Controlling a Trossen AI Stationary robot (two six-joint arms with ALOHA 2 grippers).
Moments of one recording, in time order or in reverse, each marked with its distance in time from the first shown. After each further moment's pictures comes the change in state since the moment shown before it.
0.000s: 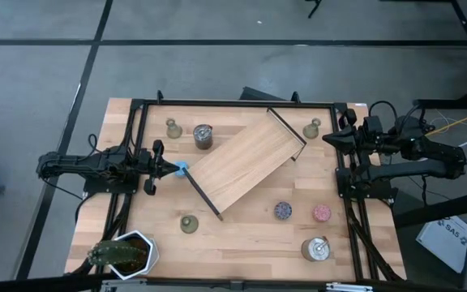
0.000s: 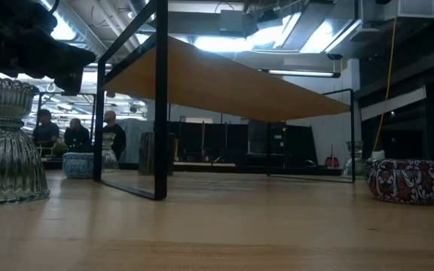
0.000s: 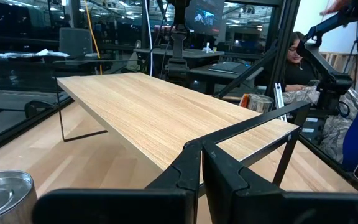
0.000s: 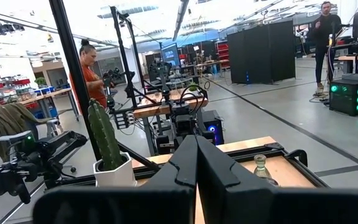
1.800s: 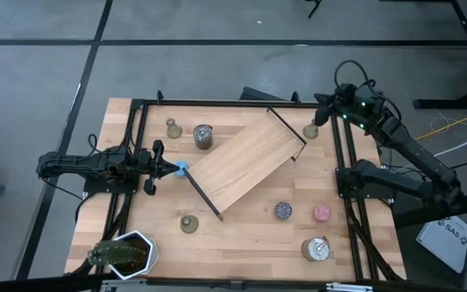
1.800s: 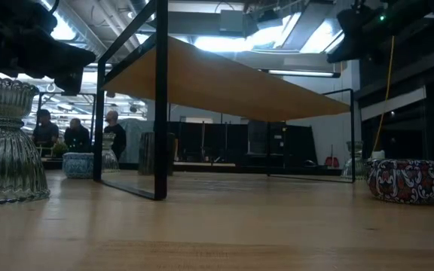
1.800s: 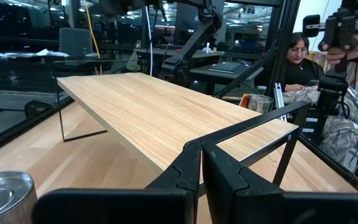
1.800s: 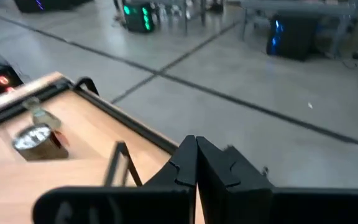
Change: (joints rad) left arm 0.000 0.000 0.000 0.000 0.000 0.000; right arm -0.821 0.311 0.005 -0.155 -0.008 -0.079
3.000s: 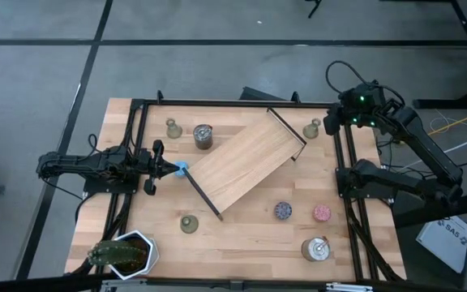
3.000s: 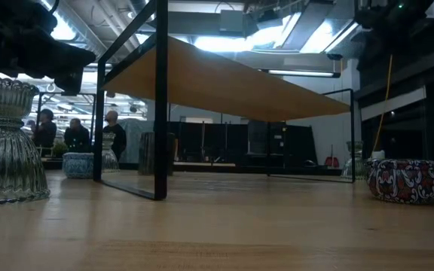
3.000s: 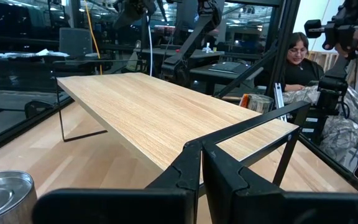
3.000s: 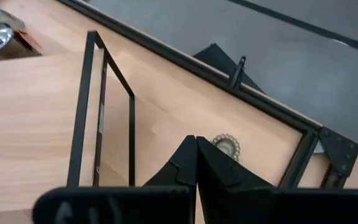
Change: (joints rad) left arm 0.000 0.000 0.000 0.000 0.000 0.000; right arm -0.010 0.070 0.255 -0.631 0.020 0.035
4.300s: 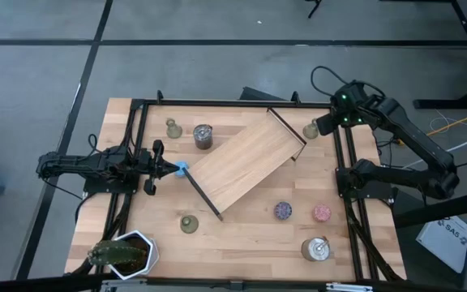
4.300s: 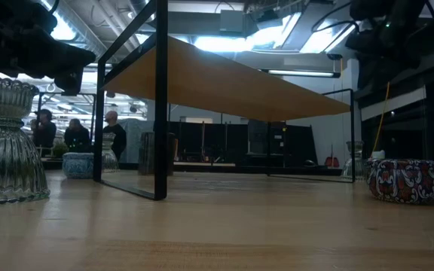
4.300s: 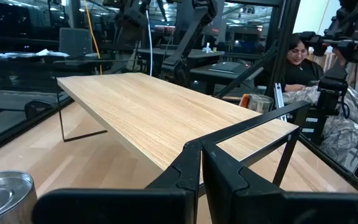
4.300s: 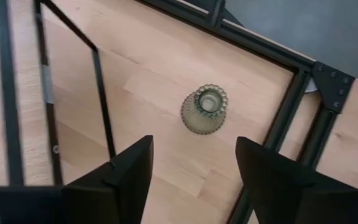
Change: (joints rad) left arm 0.000 0.000 0.000 0.000 0.000 0.000; right arm 0.002 0.149 0.000 -0.117 0.073 0.109
